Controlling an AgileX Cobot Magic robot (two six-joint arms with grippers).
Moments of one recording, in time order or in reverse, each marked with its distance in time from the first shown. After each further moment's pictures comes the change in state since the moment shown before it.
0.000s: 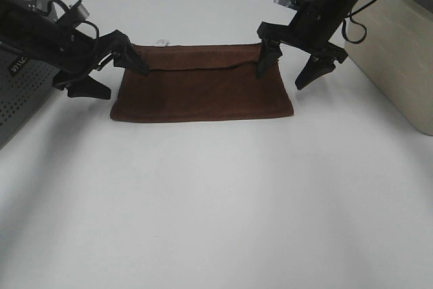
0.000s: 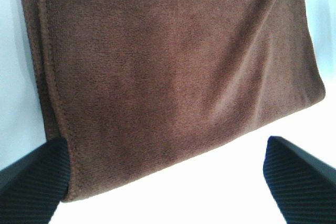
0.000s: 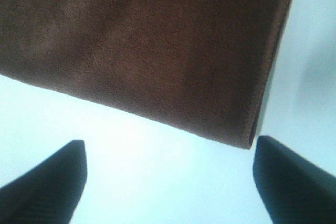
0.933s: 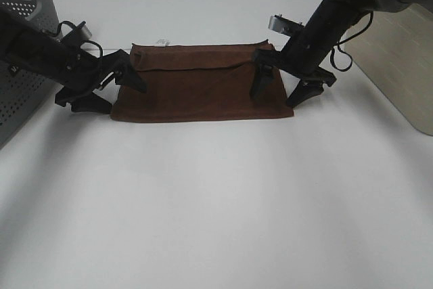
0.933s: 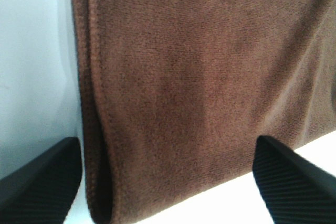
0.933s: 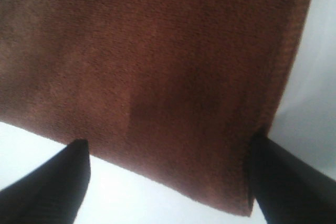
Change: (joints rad) left arm 0.000 0.087 -0.006 -0.002 -0.057 -0.021; right arm 0.001 0.082 0.046 0.040 -0.126 -0.046
